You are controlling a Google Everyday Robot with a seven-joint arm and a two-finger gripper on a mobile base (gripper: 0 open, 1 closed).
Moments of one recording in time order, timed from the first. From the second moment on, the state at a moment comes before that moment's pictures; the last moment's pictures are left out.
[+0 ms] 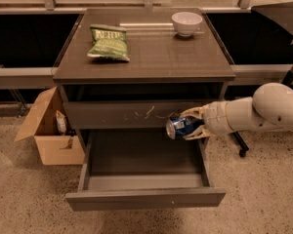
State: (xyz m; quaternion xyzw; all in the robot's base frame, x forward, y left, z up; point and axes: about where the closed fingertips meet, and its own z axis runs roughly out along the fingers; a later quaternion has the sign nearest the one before) arm 0.575 -0.149 0.719 -0.75 0.51 0.03 0.42
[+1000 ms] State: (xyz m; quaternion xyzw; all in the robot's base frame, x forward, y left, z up) arm 0.570 -0.122 0.823 -0.75 0.44 0.08 0.49
